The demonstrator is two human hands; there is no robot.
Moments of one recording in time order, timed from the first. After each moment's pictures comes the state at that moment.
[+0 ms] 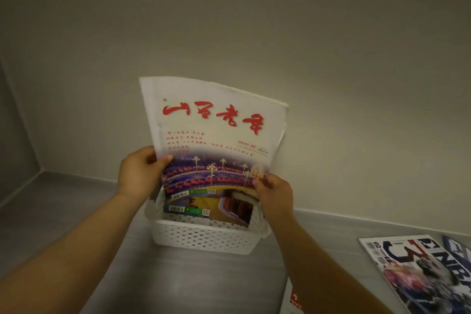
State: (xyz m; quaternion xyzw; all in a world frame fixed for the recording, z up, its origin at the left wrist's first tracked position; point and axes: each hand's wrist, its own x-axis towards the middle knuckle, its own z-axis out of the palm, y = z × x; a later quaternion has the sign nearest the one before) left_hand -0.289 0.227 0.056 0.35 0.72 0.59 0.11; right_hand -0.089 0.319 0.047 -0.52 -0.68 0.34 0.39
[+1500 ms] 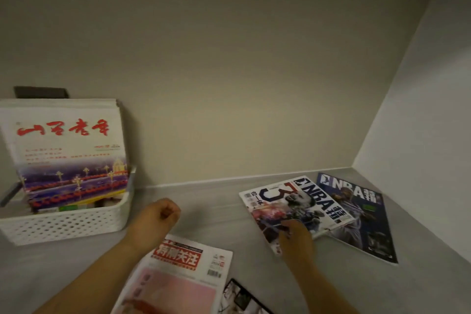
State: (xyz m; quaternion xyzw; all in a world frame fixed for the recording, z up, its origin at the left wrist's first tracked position) left_hand 0.034 0.234 0.035 0.56 0.70 0.36 0.24; right_hand 0.300 0.287 -0.014 -0.71 -0.59 0.26 0.30
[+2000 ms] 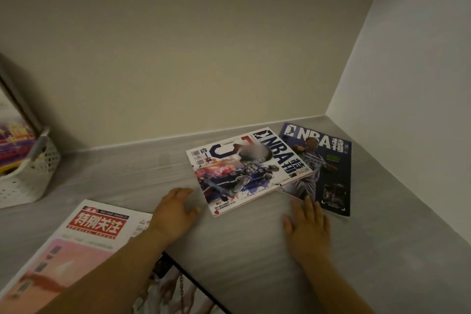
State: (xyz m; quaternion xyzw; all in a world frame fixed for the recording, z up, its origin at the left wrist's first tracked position) left_hand 0.200 0.297 -0.062 0.60 0.74 0.16 0.26; right_hand 0.462 0.305 -0.097 -0.73 -0.67 0.12 0.05
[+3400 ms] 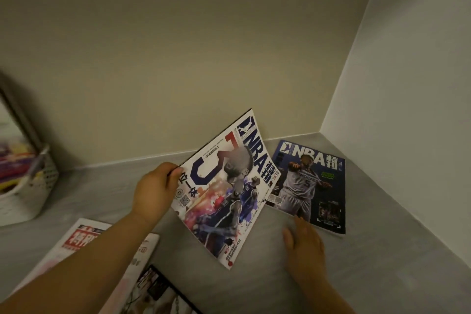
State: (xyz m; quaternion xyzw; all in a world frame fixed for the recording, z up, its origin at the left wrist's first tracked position) left_hand 0.191 0.314 0.018 0.59 0.69 0.42 0.07; right_hand 0.452 0.297 -0.071 -0.74 -0.61 0.22 0.17
